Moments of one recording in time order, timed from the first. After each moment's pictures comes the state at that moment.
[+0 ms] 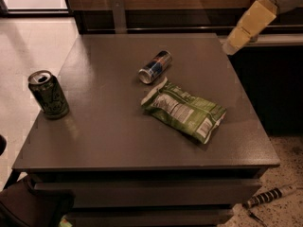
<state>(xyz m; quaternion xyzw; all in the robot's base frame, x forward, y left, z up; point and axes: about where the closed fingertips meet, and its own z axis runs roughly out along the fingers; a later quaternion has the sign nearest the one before) 0.568 -0.215 1.003 -0.44 0.87 0.07 0.21</state>
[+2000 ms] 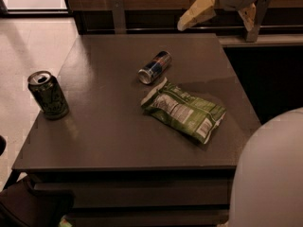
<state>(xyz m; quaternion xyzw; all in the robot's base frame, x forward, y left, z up) 0.641 -0.178 0.978 -0.08 0.98 0.06 0.16</state>
